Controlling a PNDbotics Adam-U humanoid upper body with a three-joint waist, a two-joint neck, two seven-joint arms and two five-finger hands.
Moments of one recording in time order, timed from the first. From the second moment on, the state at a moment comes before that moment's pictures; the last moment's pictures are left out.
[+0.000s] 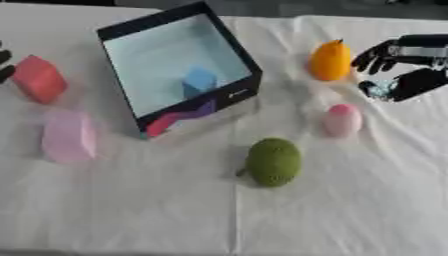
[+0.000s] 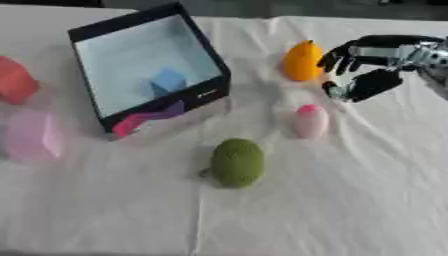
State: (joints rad) left arm -0.30 0.43 0.06 -1.72 0.44 -0.05 0.07; right arm -0.72 -0.95 0.46 -1.51 0.29 0.06 0.57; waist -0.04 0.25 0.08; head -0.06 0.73
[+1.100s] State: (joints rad) left arm -0.30 0.43 0.06 -1.72 0.44 -0.05 0.06; right arm -0.67 -0.91 0.47 -1.49 0.41 -0.02 0.60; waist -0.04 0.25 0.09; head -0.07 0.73
